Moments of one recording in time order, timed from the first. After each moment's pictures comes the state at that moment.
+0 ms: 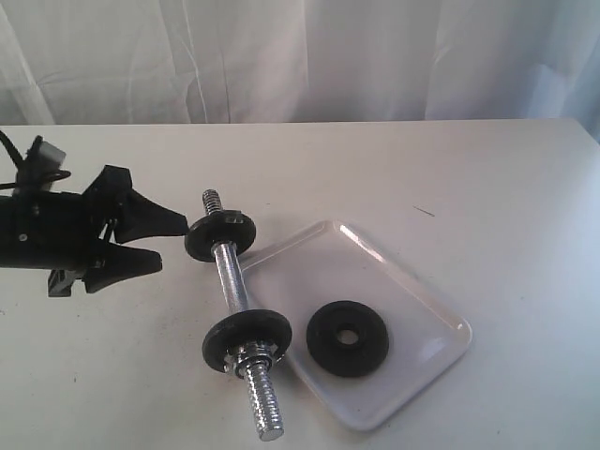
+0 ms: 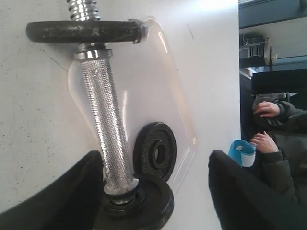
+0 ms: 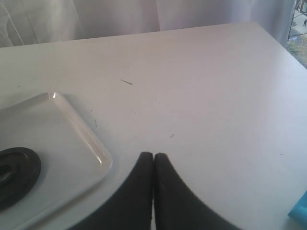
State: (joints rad) left arm -0.14 1.52 -0.68 -1.57 0.81 0.90; right arm 0.04 0.07 0.00 0.09 0.32 0.06
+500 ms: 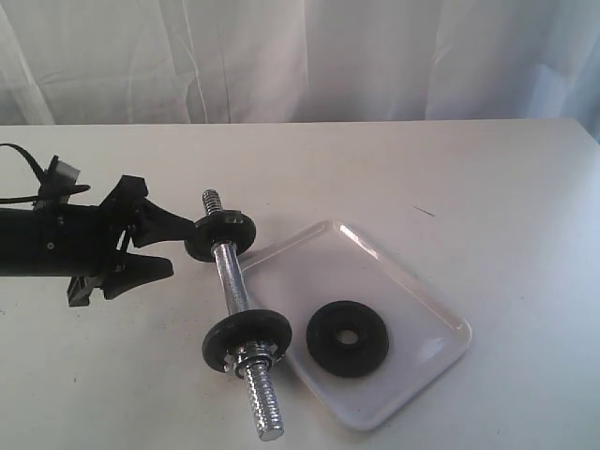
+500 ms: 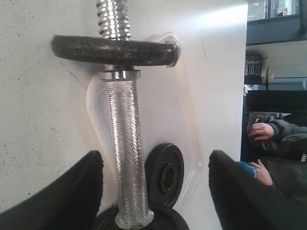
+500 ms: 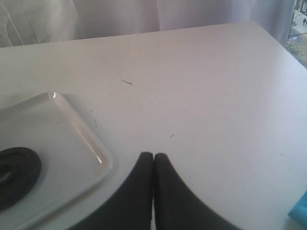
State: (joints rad) left arm -0.15 1.64 -0.68 -1.73 0.78 1.01; right arm 0.04 0.07 0.00 0.09 0.32 0.06
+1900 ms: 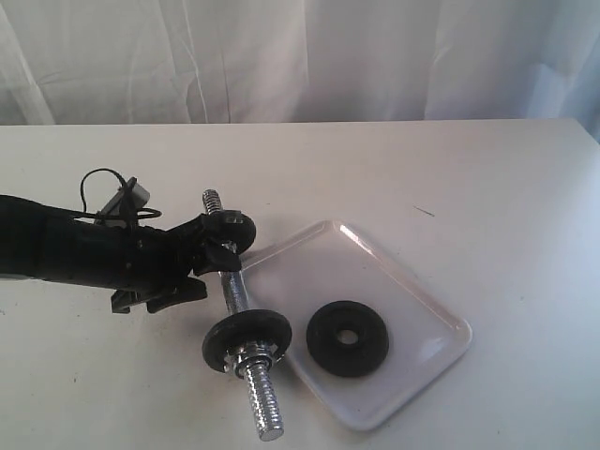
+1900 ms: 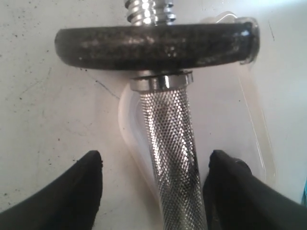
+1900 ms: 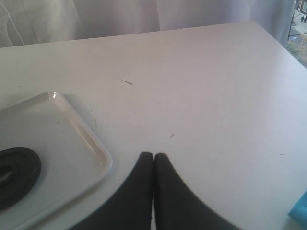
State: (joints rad) left arm -0.35 1.81 -0.80 -1.79 0.54 1.09; right arm 0.04 0.07 0.00 0.09 0.32 0.06
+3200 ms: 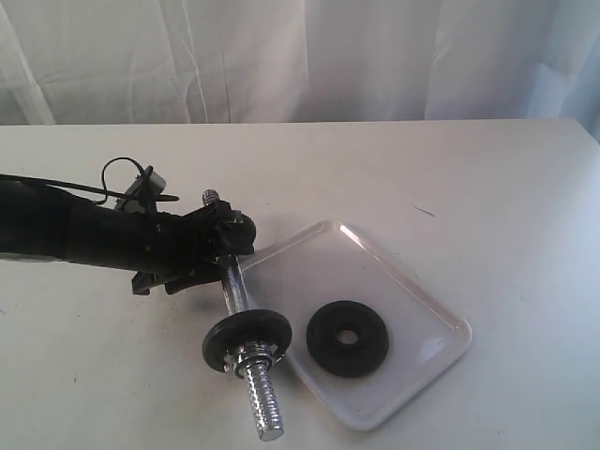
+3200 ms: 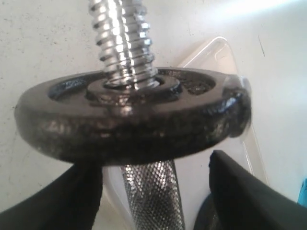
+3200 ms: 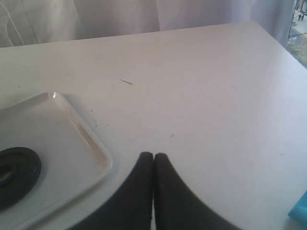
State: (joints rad) left arm -0.35 1.90 -0.92 -1.79 0.56 1.09; right arm 0.04 0.07 0.00 0.09 0.32 0.06
